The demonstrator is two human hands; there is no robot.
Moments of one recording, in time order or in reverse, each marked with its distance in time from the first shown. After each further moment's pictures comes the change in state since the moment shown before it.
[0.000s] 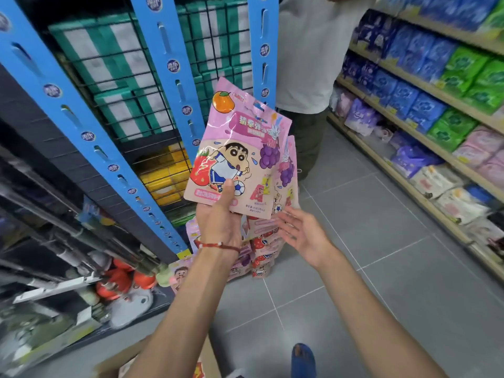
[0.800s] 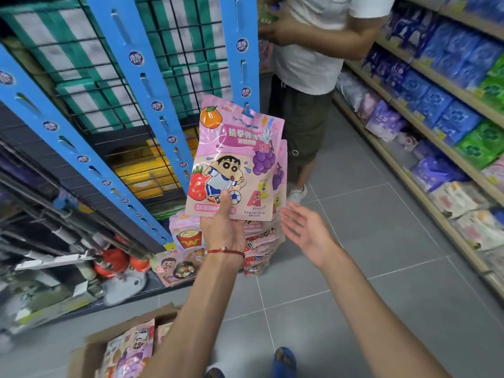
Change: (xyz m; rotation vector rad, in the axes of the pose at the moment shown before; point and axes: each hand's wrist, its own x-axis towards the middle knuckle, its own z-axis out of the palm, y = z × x) left_hand 0.007 -0.075 0.042 -0.171 0.214 0.025; right_hand 0.035 -0.058 -0.051 -0.038 -0.023 0.027
